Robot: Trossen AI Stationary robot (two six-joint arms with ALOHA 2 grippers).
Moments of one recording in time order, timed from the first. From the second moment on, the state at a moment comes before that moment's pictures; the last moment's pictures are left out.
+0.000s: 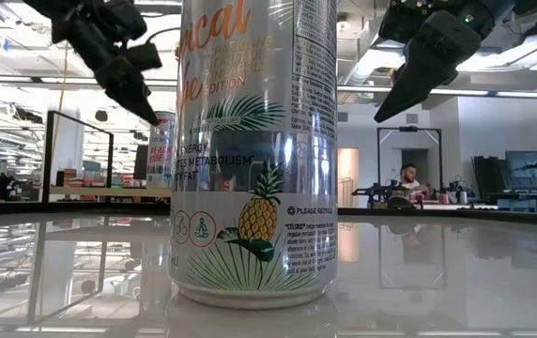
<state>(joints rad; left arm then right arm) 0.86 1.02 0.82 -0.56 0.30 0.50 0.12 1.18 0.81 -0.43 0.29 0.18</state>
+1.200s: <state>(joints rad) 0.92 1.31 0.82 -0.36 0.15 0.38 0.12 1.18 0.81 -0.43 0.29 0.17</state>
